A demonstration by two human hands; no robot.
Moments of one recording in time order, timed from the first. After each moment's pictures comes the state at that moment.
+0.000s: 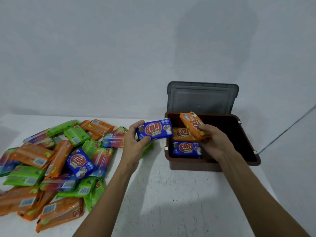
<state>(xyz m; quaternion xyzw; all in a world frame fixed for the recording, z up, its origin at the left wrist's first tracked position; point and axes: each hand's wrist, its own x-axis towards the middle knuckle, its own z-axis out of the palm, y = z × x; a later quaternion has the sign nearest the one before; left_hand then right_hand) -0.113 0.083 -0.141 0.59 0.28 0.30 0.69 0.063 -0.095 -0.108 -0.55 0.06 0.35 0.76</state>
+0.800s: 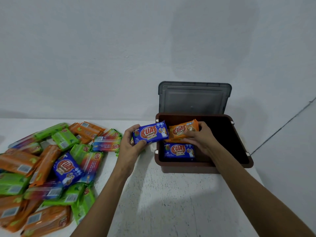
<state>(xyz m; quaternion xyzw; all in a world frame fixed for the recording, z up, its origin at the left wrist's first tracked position) -0.094 0.074 -0.153 0.59 0.30 0.28 0.70 0.098 -0.079 -0.130 -0.68 -0.01 0.33 0.65</state>
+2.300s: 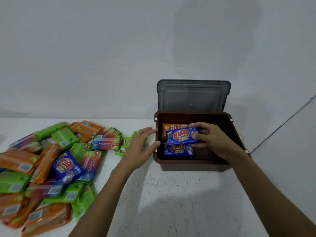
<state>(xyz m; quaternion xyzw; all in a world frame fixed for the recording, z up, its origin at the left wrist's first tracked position) -0.082 0.071 -0.159 0.88 0.19 0.17 0.40 0.093 -0.127 -0.104 -0.73 -0.18 0.37 0.54</state>
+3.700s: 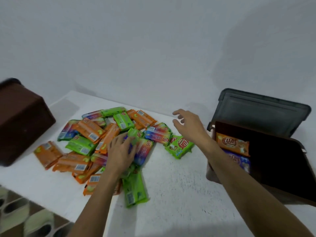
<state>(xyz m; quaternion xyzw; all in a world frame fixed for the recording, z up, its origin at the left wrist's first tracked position) -0.257 0.182 -0.204 0.87 0.44 0.18 0.12 -0.014 0.079 -0.103 -0.79 -0.52 0.11 0.32</state>
